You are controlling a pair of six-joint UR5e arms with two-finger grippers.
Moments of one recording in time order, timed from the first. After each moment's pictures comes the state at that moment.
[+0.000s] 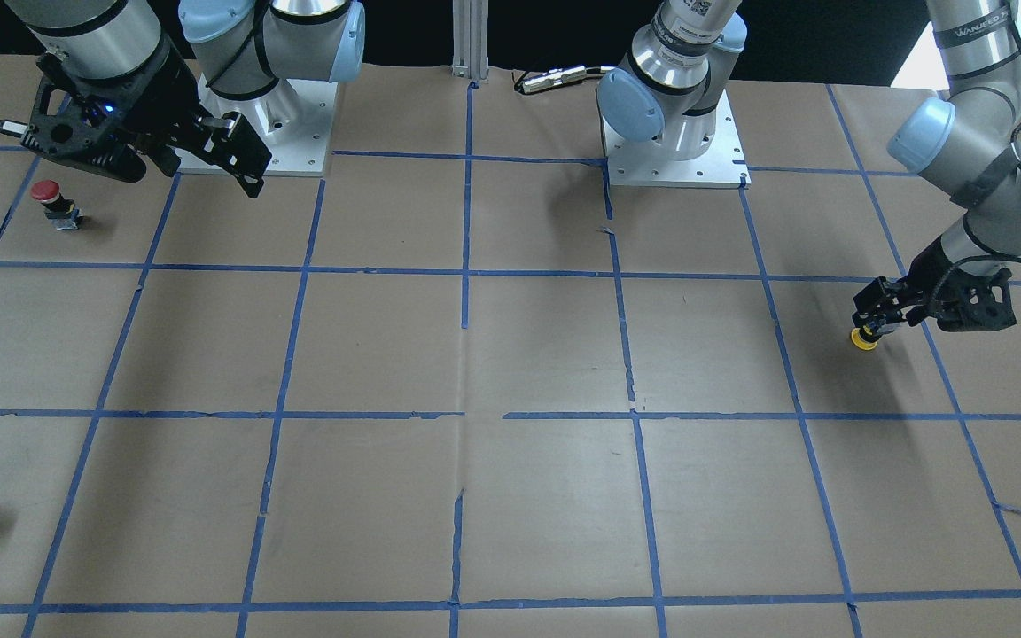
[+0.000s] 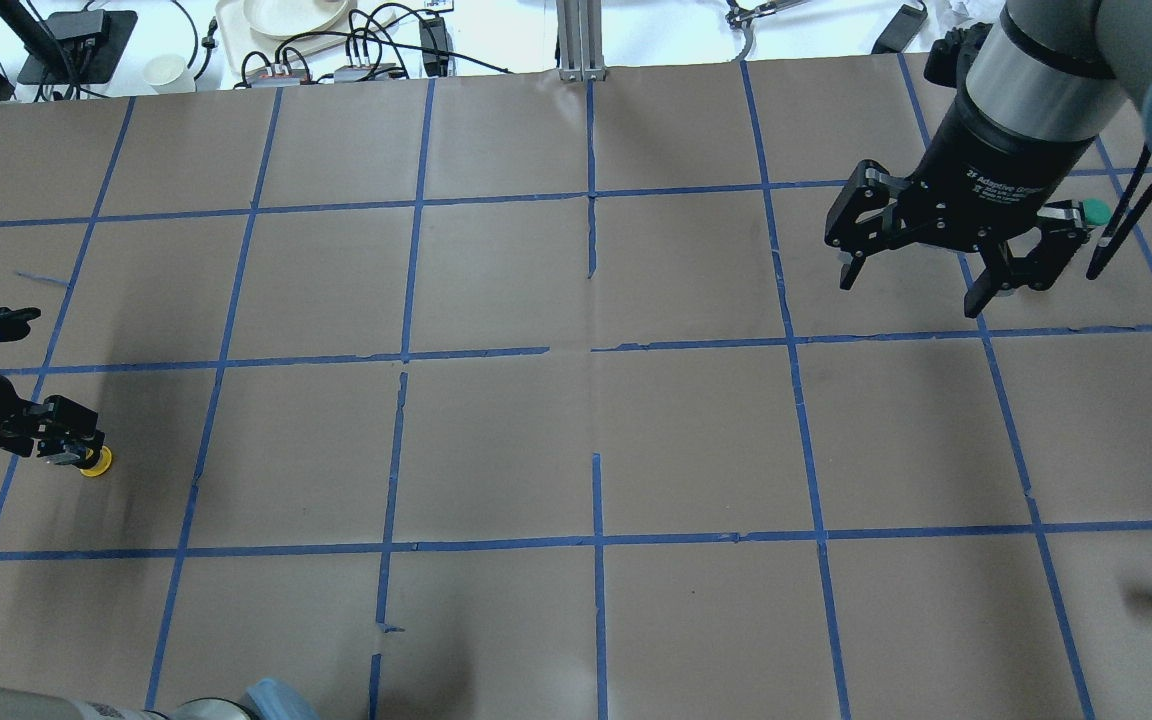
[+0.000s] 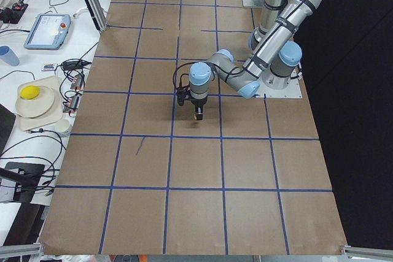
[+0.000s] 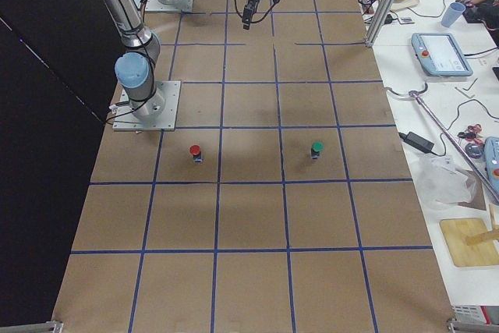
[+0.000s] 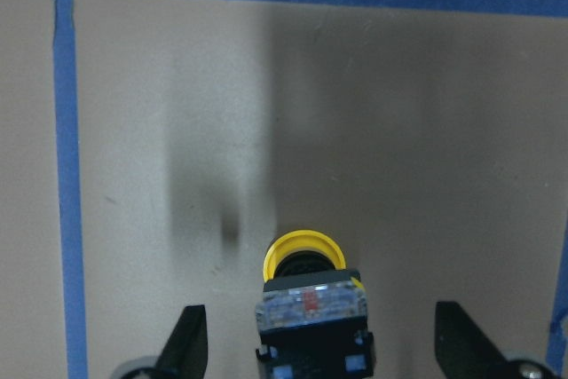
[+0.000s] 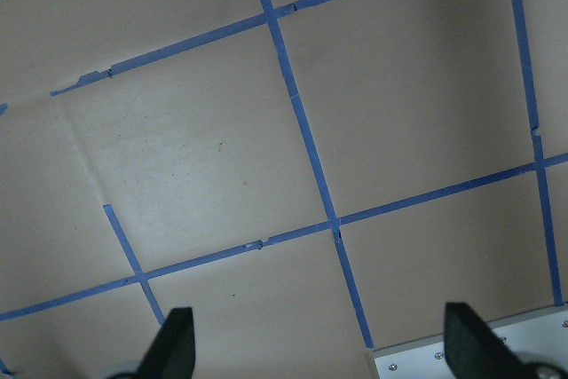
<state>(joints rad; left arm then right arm) -0.79 -1.78 -2.10 -0.87 1.56 0.73 1.52 -1.65 1.63 -1.42 -1.51 0.25</state>
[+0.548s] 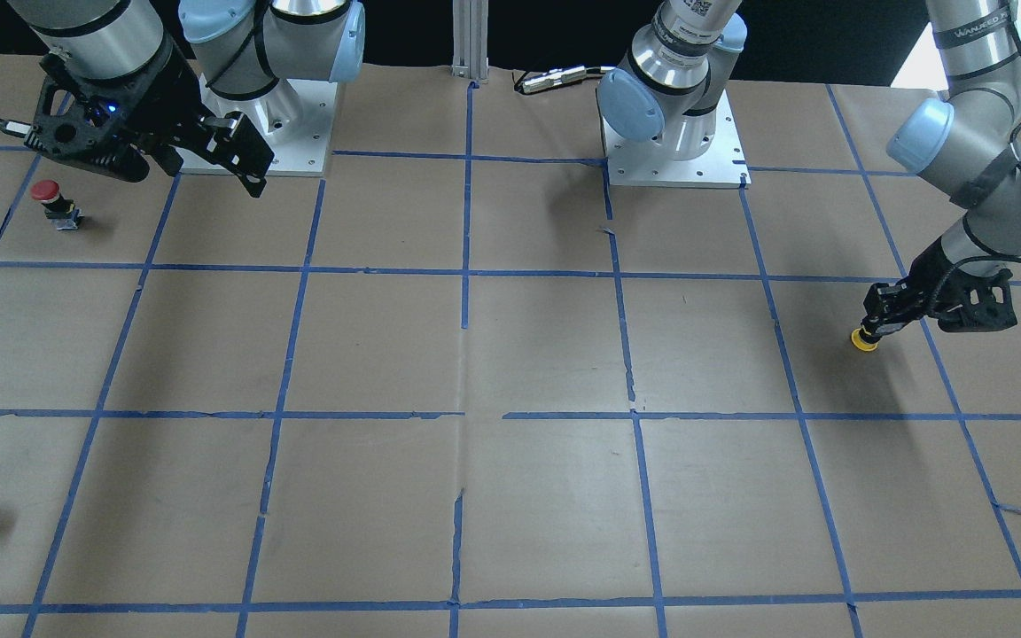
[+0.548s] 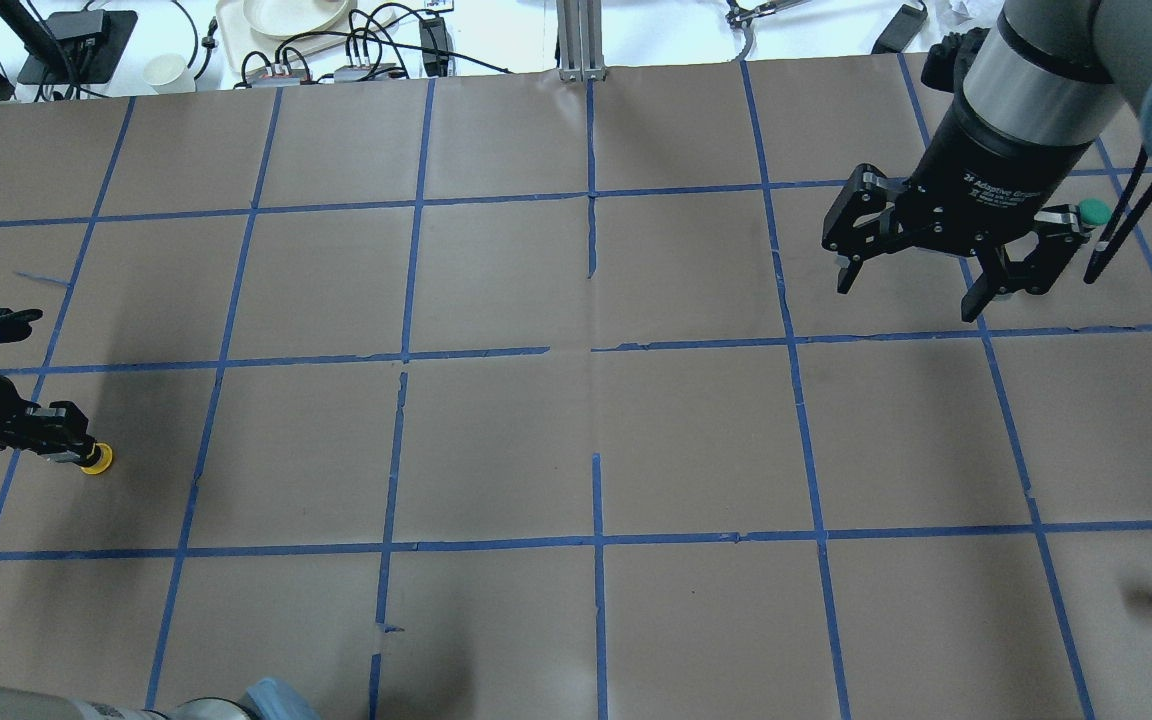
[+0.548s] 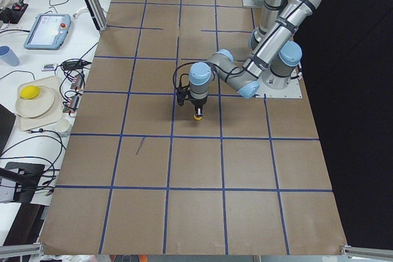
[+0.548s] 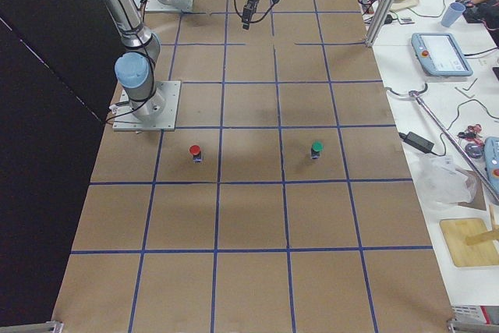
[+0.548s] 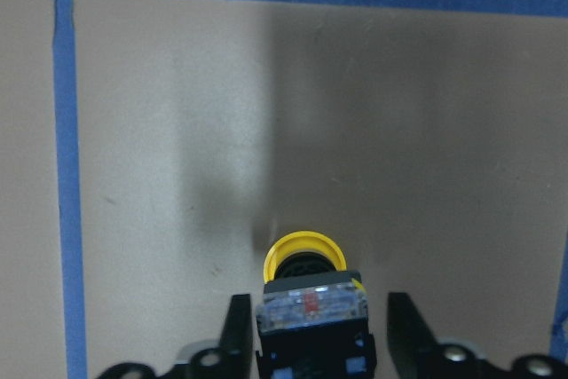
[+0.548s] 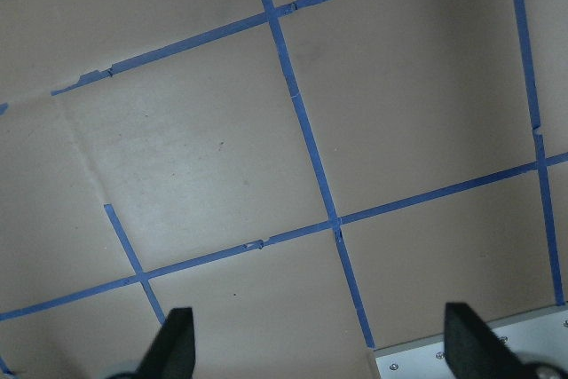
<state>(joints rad) -0.79 -1.78 -2.09 -0.86 1.55 0.73 1.52 -1.65 1.63 -1.42 -1.51 0.25</state>
